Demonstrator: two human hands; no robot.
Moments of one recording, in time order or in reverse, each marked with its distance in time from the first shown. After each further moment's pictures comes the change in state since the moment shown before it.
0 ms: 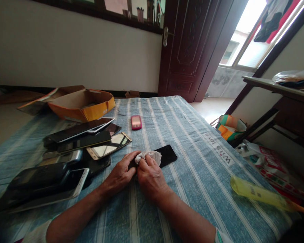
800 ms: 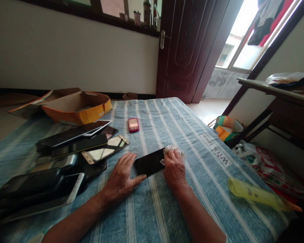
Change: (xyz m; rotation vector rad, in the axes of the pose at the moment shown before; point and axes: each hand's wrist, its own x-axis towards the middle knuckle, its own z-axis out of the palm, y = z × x) left_hand -0.004 -0.014 0.014 0.347 0.103 0.142; right_hand -0.027 0.073 -0.015 -0.198 0.128 0.326
